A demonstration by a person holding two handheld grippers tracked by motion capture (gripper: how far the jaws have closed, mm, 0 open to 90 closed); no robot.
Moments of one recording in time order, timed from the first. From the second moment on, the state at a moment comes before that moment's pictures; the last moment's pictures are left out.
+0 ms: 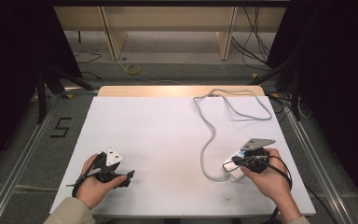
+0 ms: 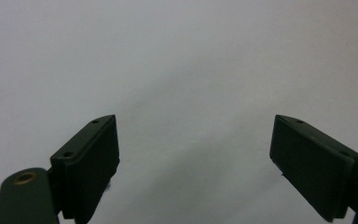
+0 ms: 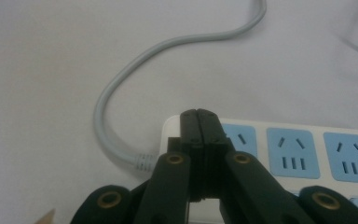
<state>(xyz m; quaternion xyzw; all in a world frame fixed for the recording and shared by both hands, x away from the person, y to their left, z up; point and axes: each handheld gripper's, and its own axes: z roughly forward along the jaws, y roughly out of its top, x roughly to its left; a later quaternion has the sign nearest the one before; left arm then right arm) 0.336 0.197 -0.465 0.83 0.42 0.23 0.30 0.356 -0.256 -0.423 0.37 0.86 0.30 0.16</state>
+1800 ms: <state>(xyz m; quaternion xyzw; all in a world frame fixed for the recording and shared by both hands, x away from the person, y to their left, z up) 0.336 0.197 -0.465 0.83 0.42 0.23 0.30 0.360 -0.269 -0.427 0.40 0.87 0.25 0.16</state>
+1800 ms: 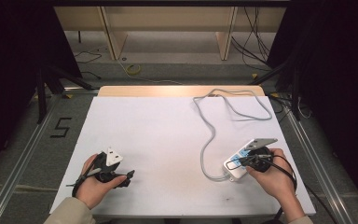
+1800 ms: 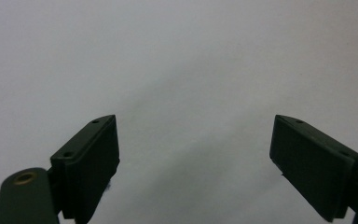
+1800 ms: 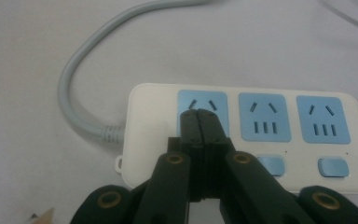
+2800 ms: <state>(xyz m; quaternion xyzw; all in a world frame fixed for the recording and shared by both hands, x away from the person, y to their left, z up) 0.336 0.197 -0.465 0.83 0.42 0.23 0.30 0.362 -0.273 -0.430 0.42 0.86 0.24 0.16</state>
